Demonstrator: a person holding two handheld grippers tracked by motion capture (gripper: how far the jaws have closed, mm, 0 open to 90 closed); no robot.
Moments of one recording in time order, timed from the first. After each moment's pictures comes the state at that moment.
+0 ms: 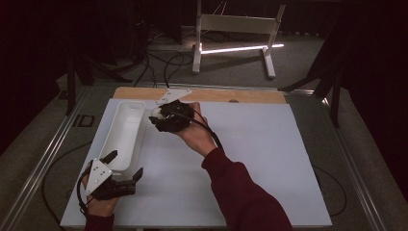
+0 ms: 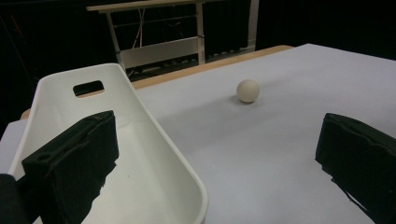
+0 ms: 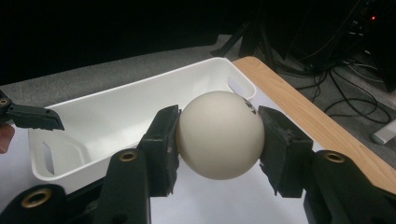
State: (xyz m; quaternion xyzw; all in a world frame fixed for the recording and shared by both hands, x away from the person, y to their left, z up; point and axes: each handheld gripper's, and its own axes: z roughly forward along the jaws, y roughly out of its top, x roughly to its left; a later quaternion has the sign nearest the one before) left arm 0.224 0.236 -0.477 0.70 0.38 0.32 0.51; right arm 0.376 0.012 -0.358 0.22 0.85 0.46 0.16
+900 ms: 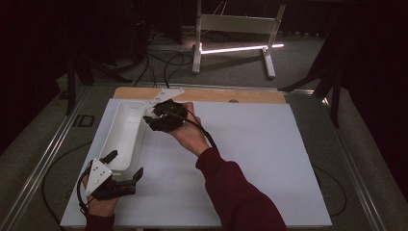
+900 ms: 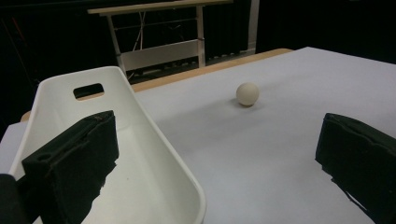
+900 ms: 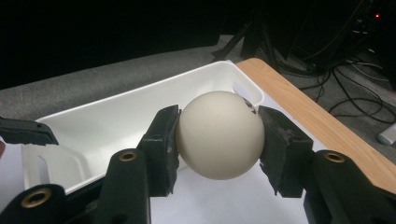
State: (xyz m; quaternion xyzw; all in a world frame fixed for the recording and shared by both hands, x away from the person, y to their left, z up) left arm 0.224 0.235 -0.477 0.70 0.38 0.32 0.52; right arm 0.382 0.030 -0.364 0.23 0.85 0.46 0.16
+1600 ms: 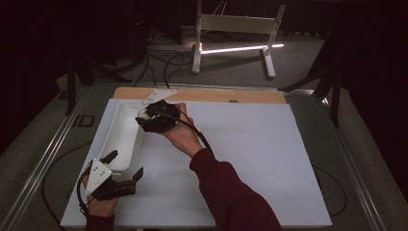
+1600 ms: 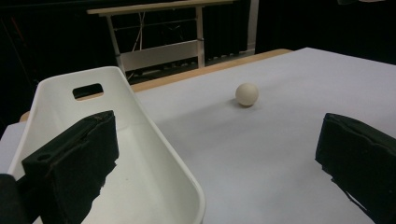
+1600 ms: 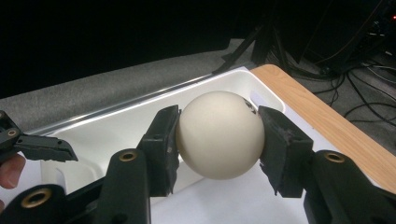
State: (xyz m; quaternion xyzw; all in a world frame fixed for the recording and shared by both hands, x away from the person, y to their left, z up) left arm 0.224 0.235 -0.477 0.69 0.38 0.32 0.52; right arm 0.379 0.047 -0.365 0.22 0.85 0.47 0.14
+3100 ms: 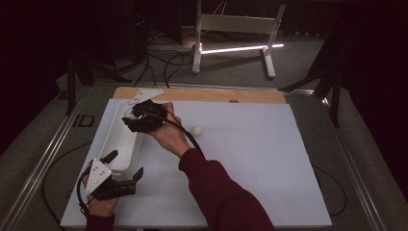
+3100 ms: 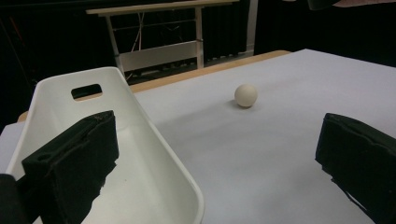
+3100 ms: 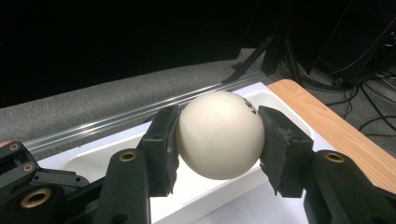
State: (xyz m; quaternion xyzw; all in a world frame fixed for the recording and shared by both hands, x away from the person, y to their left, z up) left arm 0.224 0.235 -0.476 0.69 0.38 0.32 0.52; right arm 0.378 0.079 -0.364 0.21 0.84 0.48 0.13
